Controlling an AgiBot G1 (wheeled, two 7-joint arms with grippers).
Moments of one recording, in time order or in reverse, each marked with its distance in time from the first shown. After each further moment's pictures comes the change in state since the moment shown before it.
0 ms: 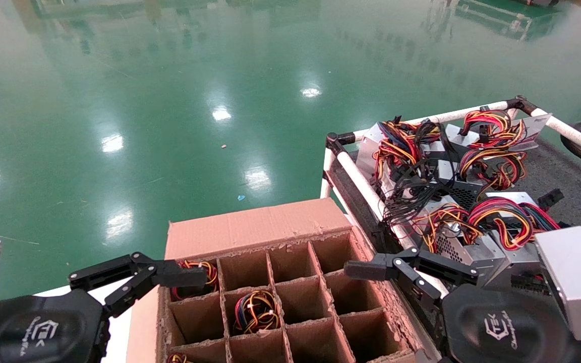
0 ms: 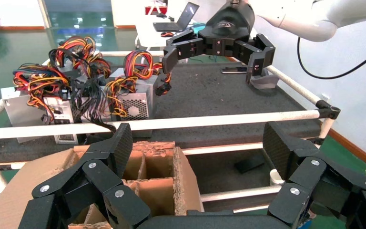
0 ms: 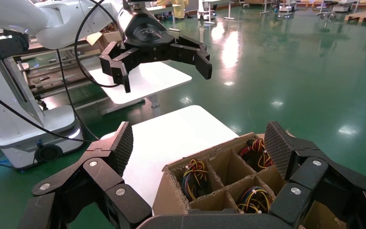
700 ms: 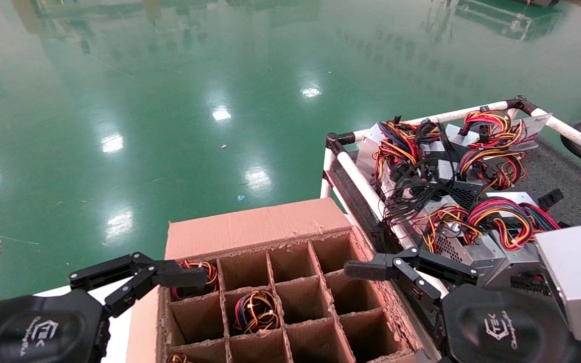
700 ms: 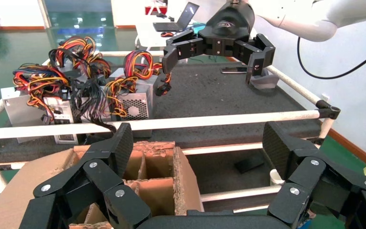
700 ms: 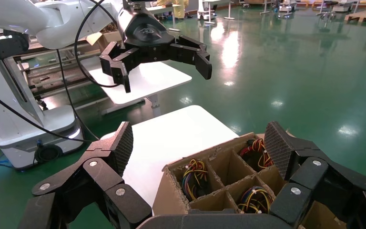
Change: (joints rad) left arm 0.000 0.000 0.000 0.000 0.000 0.000 0.000; right arm 0.000 0.000 0.000 0.000 0.000 0.000 0.000
